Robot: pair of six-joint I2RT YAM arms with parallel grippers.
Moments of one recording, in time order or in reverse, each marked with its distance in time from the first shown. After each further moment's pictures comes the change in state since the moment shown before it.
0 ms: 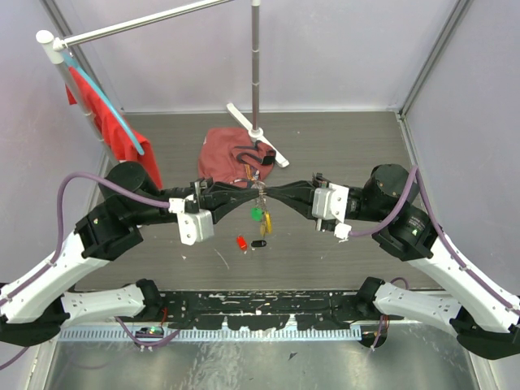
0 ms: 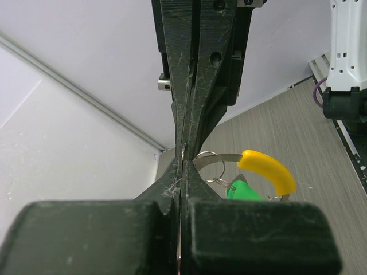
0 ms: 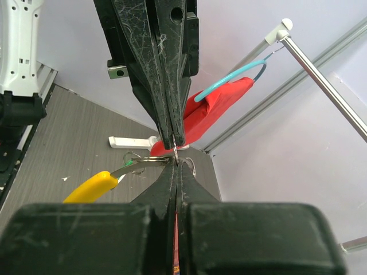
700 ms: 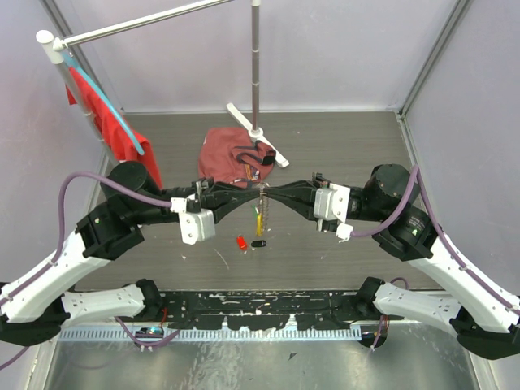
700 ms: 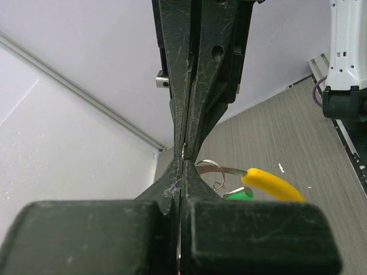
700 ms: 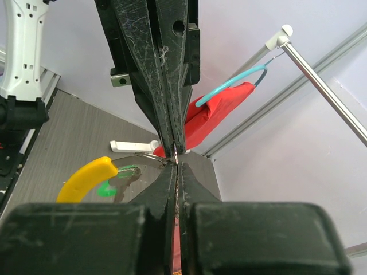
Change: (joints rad) left arm 0.000 0.005 0.000 0.000 0.001 0.001; right arm 0.000 0.000 0.000 0.014 -0.014 0.008
